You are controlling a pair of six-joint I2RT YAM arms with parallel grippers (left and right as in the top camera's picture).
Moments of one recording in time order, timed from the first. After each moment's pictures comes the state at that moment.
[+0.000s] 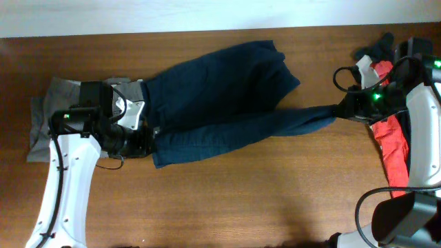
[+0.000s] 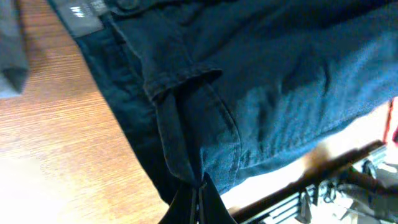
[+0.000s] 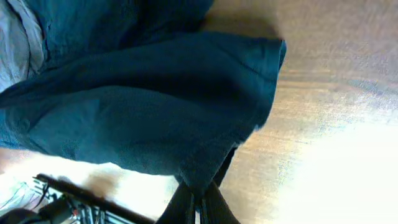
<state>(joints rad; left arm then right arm) 0.04 1.44 1.29 -1.26 0.47 0.09 -0.28 1.69 1.71 -1.48 -0.49 -0.20</state>
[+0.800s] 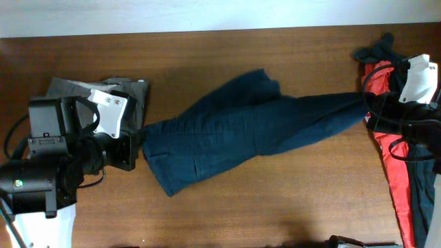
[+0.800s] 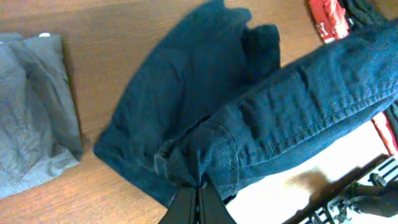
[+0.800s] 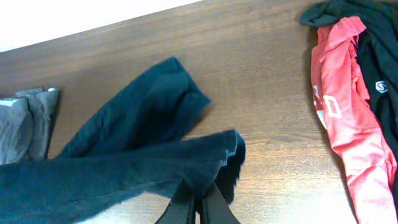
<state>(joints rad) 0.04 1.14 1.48 -1.30 0.48 0.16 -0.28 1.25 1.71 -1.32 -0.34 0.00</state>
